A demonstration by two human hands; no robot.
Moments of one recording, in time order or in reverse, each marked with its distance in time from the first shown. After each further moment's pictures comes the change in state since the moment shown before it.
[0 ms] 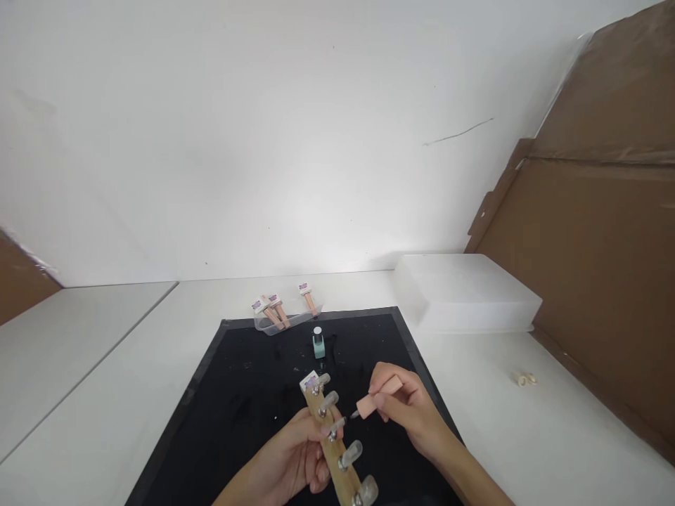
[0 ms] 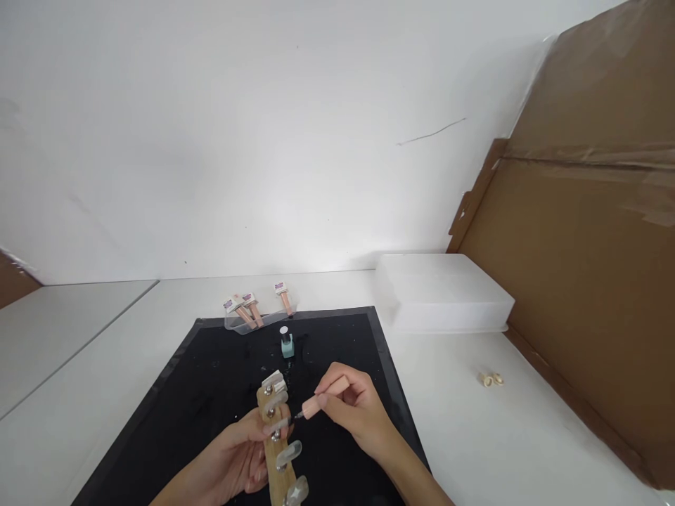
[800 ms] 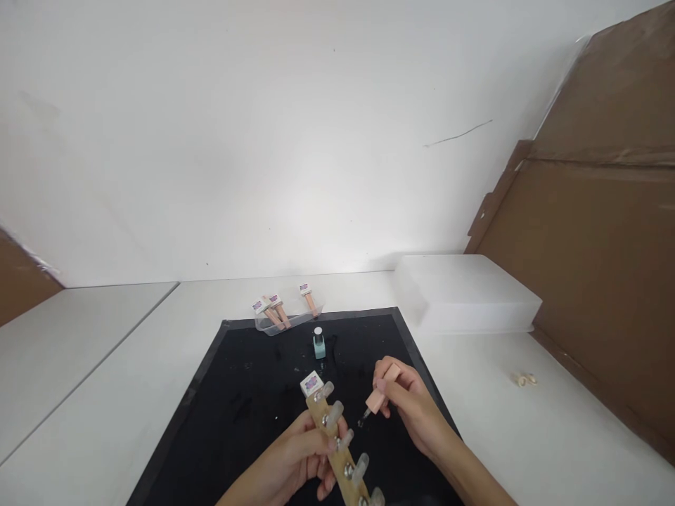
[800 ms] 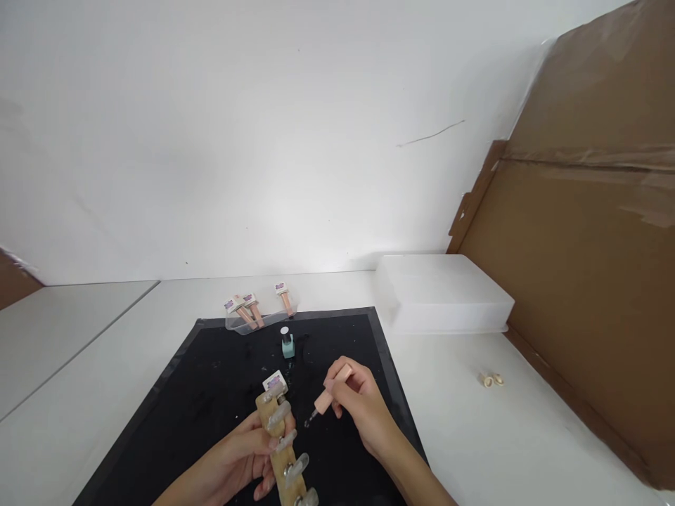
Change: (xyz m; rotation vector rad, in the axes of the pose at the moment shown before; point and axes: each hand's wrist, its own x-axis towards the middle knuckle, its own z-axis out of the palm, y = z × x) left_hand -0.005 -0.002 0.003 0.174 0.013 0.031; right_hand 0.003 -0.003 0.005 0.079 0.162 0.174
